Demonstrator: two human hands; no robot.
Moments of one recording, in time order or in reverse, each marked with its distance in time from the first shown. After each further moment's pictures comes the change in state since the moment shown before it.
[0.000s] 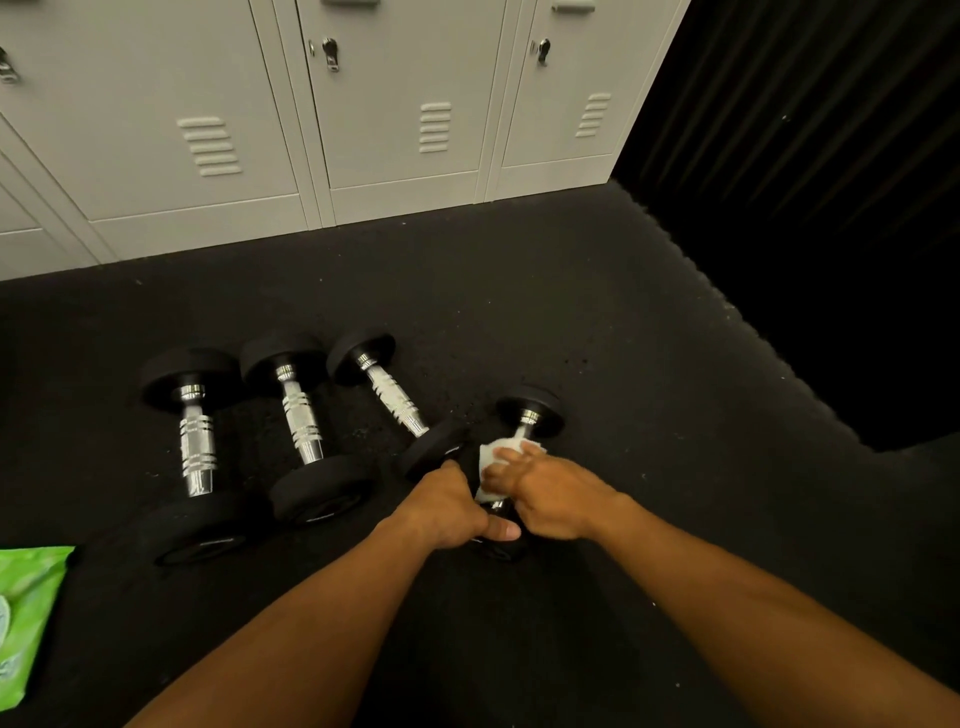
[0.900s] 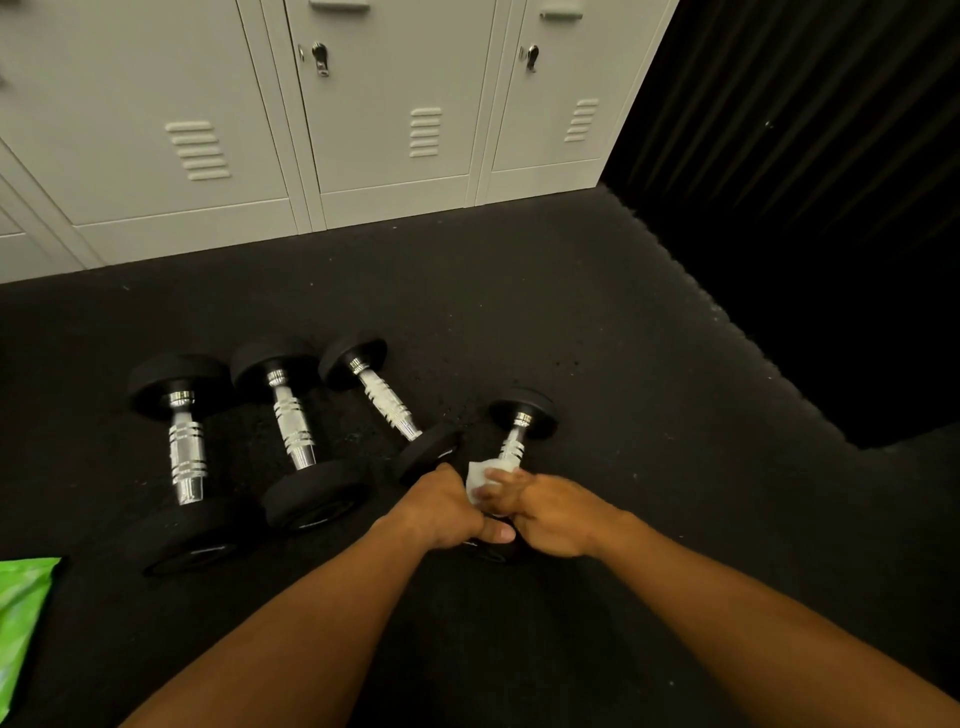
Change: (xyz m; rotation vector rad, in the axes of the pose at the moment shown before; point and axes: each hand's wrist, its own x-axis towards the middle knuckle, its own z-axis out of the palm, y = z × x) left_hand 0.003 0.002 -0.001 0.037 -0.019 -0.017; right_hand -0.020 -0.009 0.001 0.246 -0.019 -0.010
